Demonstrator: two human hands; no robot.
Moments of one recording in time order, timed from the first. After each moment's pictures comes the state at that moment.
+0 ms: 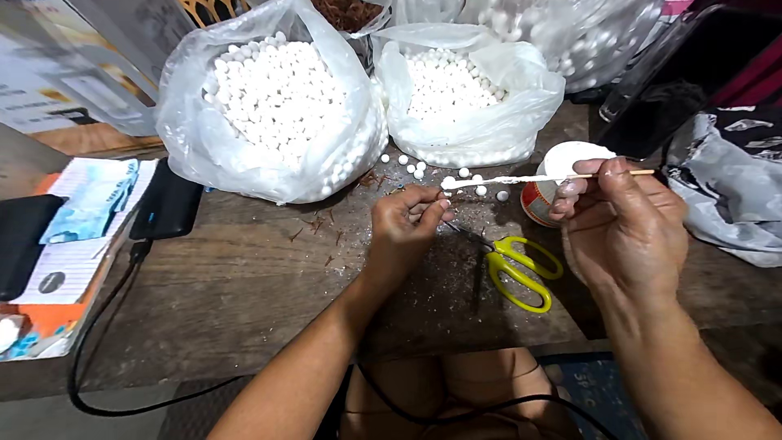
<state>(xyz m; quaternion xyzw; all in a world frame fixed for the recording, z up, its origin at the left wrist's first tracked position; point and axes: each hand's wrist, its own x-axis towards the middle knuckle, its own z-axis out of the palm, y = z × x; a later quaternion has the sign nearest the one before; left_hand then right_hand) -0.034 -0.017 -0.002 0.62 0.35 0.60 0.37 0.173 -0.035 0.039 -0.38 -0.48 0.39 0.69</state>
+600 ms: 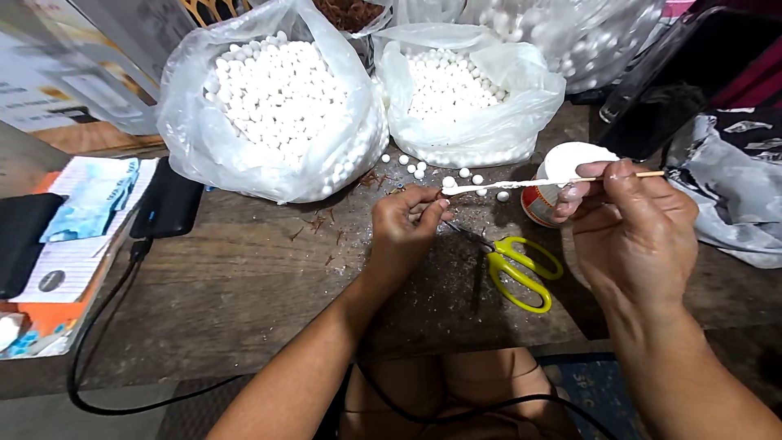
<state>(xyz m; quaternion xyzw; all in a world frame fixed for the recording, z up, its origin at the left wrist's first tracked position) -0.034 -0.017 -0.001 0.63 0.38 0.59 0.34 0.173 -0.039 0.042 -0.37 -0.51 0.37 0.69</state>
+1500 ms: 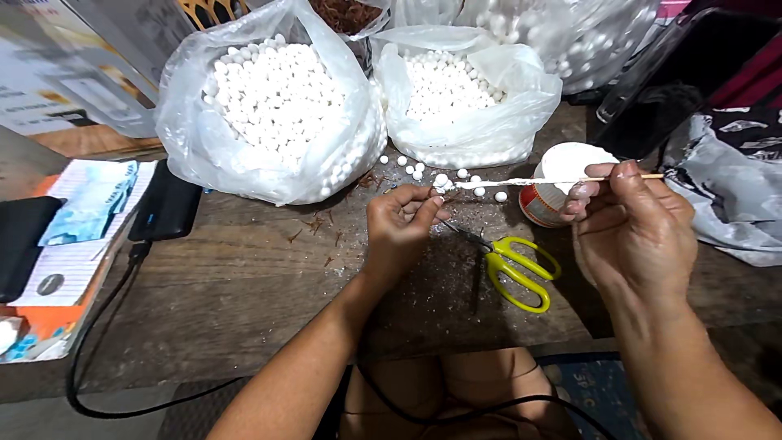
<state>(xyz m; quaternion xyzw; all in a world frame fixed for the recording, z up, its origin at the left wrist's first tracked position) -0.037 -0.018 0.003 0.60 0.38 0.59 0.39 0.187 -0.036 0.037 -0.40 -0.46 0.39 0.69</state>
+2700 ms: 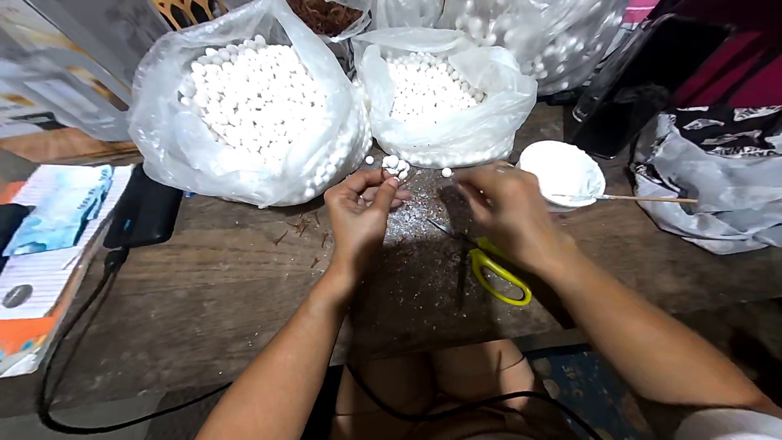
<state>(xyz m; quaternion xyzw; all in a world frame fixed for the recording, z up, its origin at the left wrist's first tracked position) -0.048 -0.007 0.008 0.54 0.41 0.64 0.35 0.148 -0.008 0.038 -0.46 -0.83 -0.03 0.31</state>
